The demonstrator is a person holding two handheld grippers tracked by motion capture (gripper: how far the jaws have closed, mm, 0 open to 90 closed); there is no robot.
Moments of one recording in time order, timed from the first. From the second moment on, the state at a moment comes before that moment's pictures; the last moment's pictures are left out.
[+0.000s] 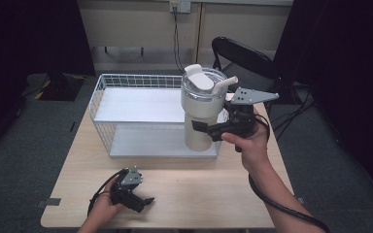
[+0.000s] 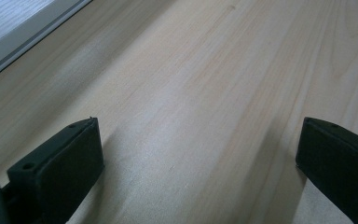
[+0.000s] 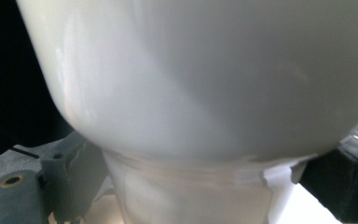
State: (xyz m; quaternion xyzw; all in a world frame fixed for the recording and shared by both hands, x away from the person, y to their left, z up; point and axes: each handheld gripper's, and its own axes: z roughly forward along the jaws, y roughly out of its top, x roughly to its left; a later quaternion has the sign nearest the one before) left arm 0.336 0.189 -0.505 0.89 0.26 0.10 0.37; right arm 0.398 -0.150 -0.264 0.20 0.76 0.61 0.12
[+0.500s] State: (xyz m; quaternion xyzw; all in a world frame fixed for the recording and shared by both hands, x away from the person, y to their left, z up) left arm 0.336 0.189 -0.505 0.89 0.26 0.10 0.37; right arm 0.407 -0.143 -0.250 0.21 0.76 0.61 0.13
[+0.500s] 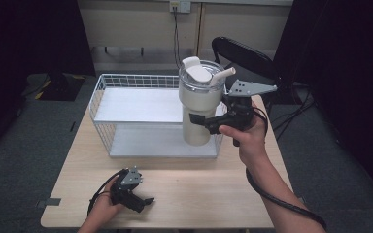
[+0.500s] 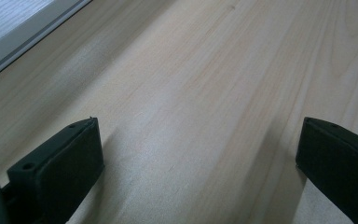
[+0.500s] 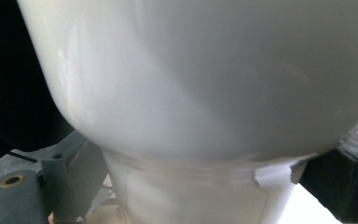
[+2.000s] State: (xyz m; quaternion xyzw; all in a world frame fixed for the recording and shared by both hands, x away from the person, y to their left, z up) left arm 0.336 0.190 -0.504 0.89 0.25 0.10 0.37; right arm 0.446 -0.120 -0.234 0.24 0.75 0.60 0.15
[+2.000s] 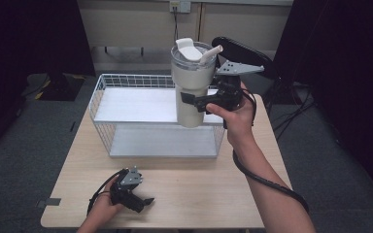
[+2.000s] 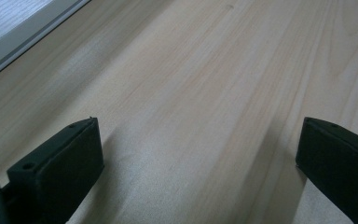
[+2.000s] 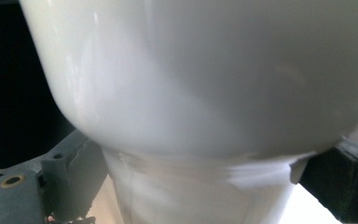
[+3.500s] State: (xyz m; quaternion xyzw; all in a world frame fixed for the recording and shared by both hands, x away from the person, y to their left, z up) left arm 0.336 0.191 -0.505 0.89 0.25 0.10 0.37; right arm 0.486 -0.097 -0.243 0.26 0.75 0.59 0.16
